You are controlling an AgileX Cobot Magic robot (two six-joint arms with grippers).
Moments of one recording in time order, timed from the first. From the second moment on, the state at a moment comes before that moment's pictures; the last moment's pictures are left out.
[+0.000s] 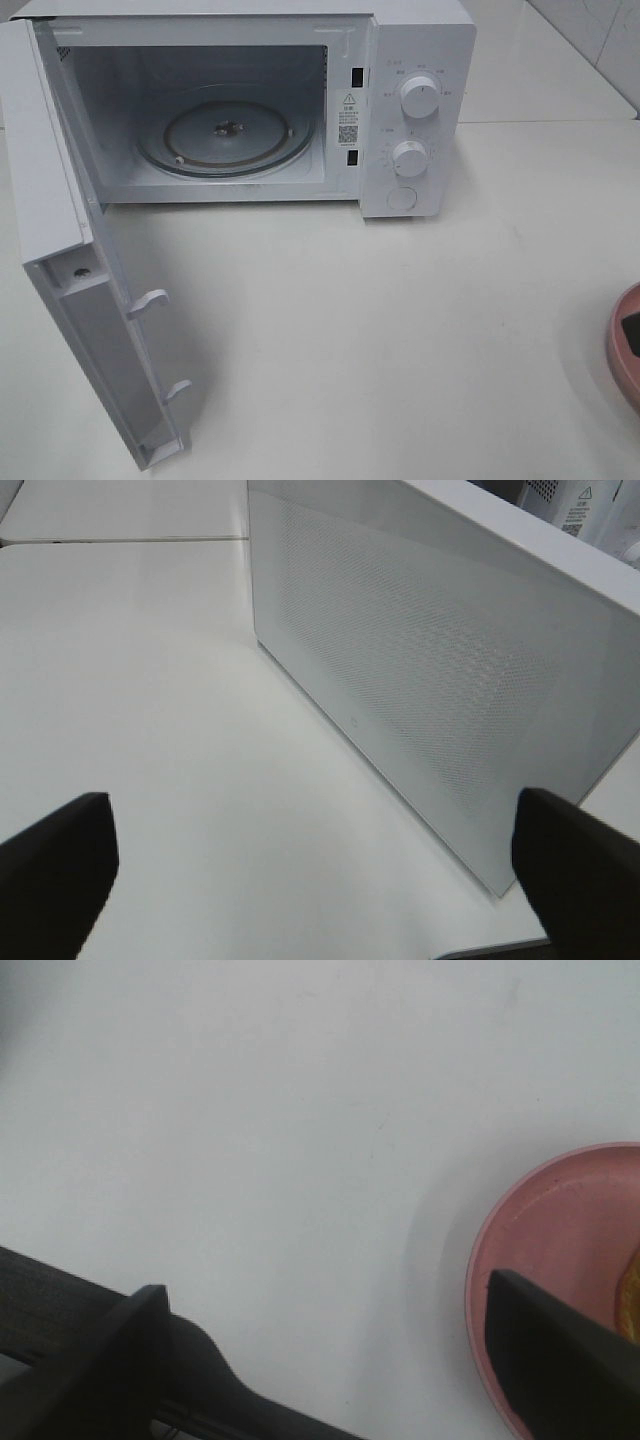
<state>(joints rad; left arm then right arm) -0.03 0.00 -0.52 -0.17 1.07 0.09 0.55 0.66 -0.58 -0.17 0.86 0.22</state>
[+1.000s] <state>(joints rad) -0.03 0.00 -0.52 -0.17 1.07 0.09 0.14 0.09 -0.49 -0.09 0.97 0.13</state>
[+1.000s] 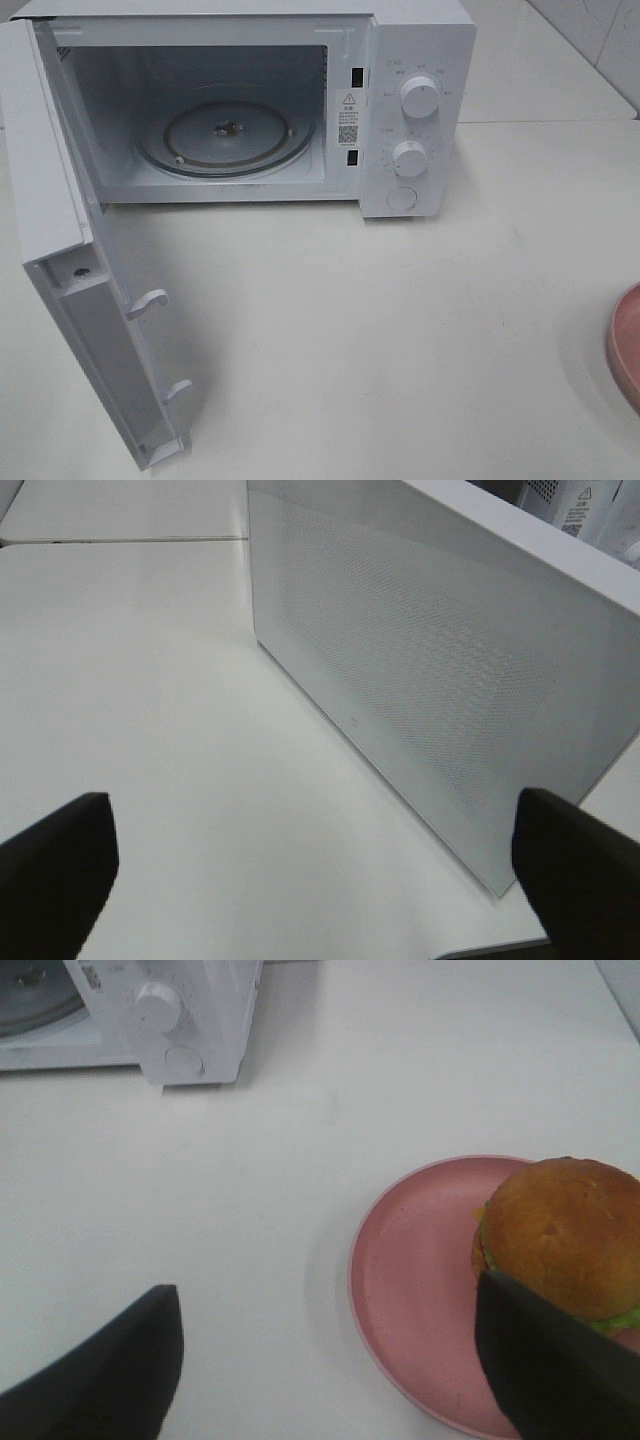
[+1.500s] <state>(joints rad) -0.03 0.00 -0.52 -0.17 1.07 0.09 0.07 0.00 -0.49 -0.09 0.97 0.13</state>
